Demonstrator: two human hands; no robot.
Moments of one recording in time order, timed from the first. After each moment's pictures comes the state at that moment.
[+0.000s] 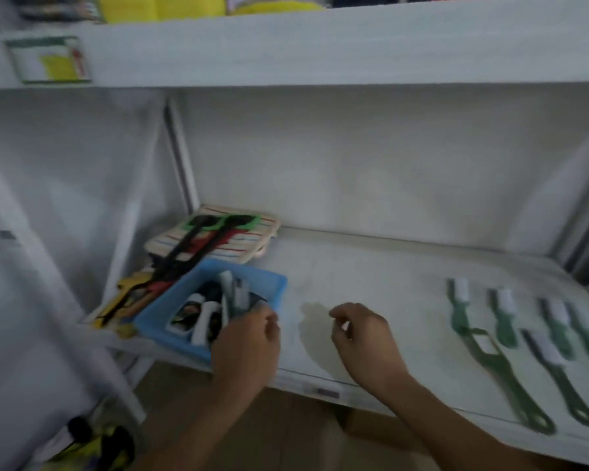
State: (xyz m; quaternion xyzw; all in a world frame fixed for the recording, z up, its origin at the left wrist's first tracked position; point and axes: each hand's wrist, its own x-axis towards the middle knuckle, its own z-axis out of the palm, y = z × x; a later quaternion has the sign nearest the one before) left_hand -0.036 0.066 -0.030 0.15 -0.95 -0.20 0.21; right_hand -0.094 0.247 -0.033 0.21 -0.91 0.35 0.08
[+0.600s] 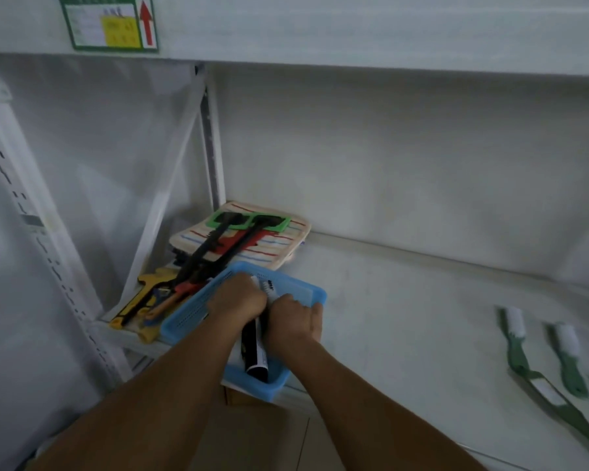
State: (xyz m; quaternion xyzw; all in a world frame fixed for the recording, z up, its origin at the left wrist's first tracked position) left_hand -0.146 -0.062 -0.035 0.35 -0.90 -0.24 0.05; right_hand -0.138 0.041 -0.047 0.22 -0.97 0.09 0.00
